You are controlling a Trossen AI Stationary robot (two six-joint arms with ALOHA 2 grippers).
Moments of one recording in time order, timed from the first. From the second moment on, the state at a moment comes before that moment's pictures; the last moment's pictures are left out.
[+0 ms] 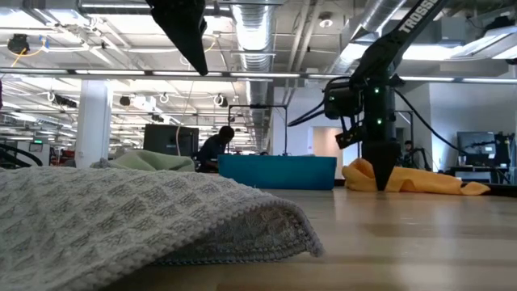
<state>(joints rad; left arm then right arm) -0.22 1.60 1.41 -1.01 -0.40 -0.29 -0.49 1.72 0.94 -0.75 0.11 -0.15</state>
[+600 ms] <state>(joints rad) -0.23 1.60 1.12 -0.54 -0.40 -0.17 -0.04 1.51 0.91 -0.73 0.07 0.14</state>
